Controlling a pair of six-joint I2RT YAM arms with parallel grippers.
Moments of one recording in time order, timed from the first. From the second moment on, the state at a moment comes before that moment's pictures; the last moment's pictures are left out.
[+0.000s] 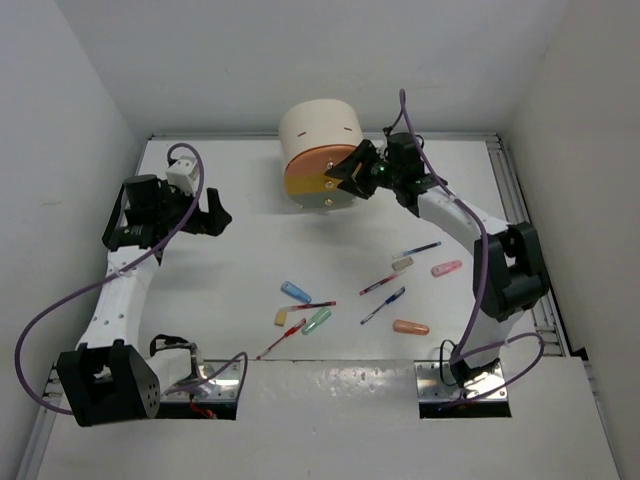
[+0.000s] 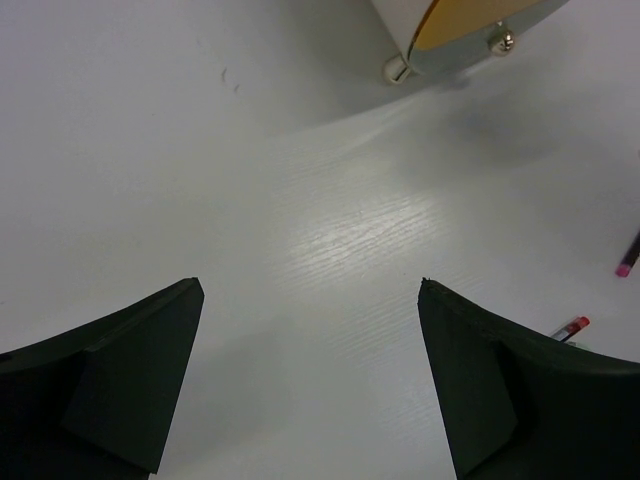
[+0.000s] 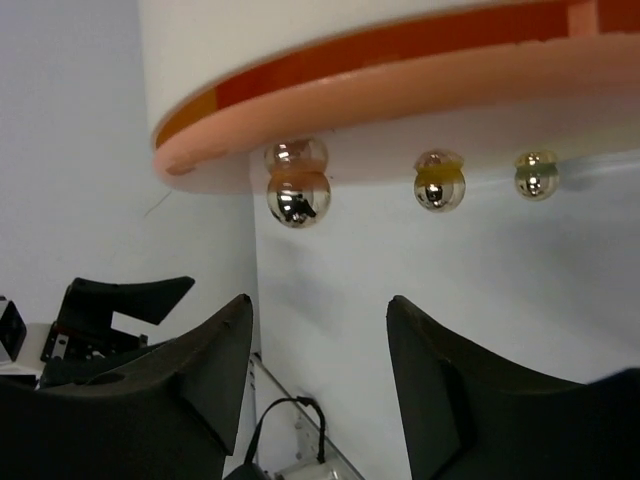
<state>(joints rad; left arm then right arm) 0.14 1.10 0.93 -0.39 0.50 0.11 0.35 1.75 1.25 0.05 -0.43 1.00</state>
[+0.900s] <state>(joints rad) 0.18 1.15 0.93 -0.35 0.61 0.13 0.39 1.85 1.40 -0.03 -0.25 0.96</state>
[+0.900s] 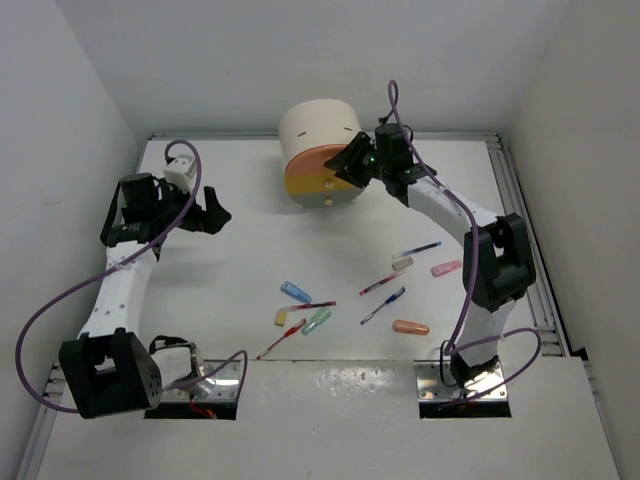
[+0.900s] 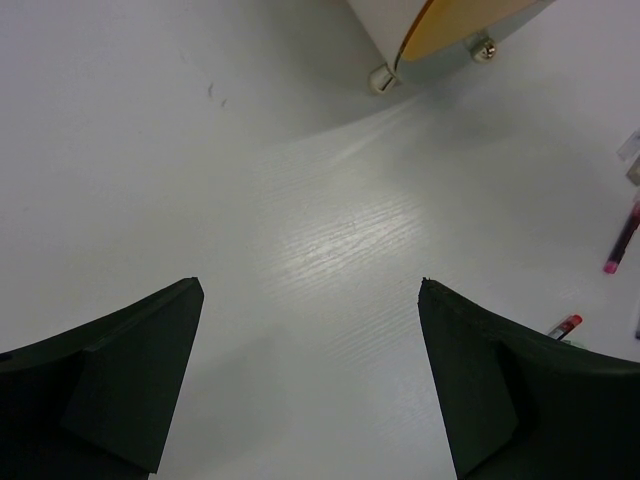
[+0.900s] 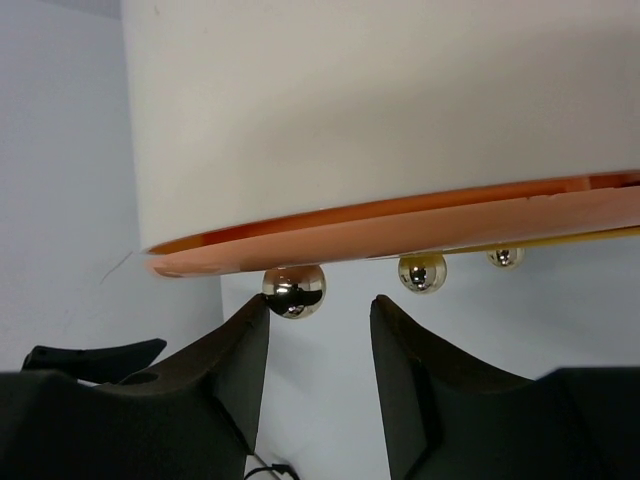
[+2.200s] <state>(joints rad) 0.21 1.17 0.91 -0.32 0.63 0.13 0.41 1.88 1.48 -0.09 -0.20 0.96</state>
